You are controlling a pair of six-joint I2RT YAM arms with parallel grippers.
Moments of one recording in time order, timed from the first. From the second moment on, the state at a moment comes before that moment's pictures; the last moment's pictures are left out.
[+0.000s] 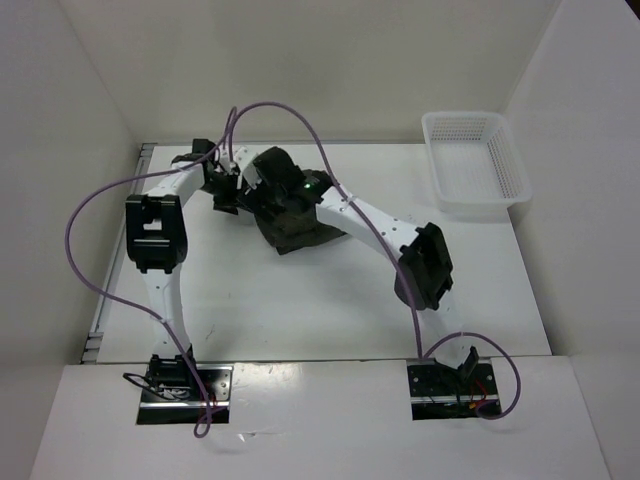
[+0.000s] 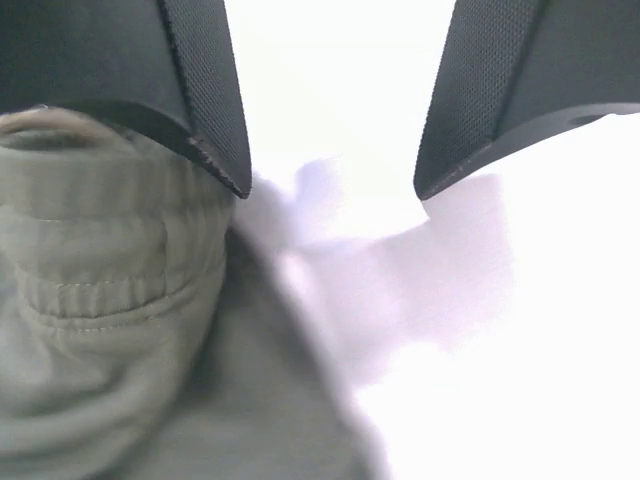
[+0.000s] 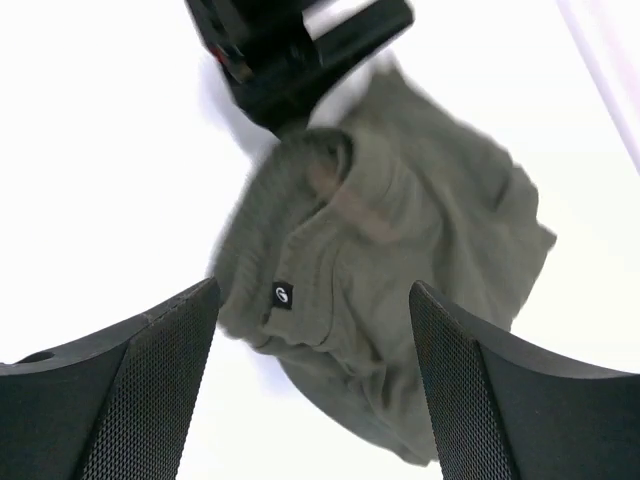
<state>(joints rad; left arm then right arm) -0.01 2.26 1.81 -0.73 0.51 0.05 0.87 2.15 2.03 -0.58 0.18 -0.26</state>
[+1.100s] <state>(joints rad) -0.14 2.28 1.87 -0.71 0.40 0.05 0.49 2.01 1.51 -0.46 -0.16 -0.39</state>
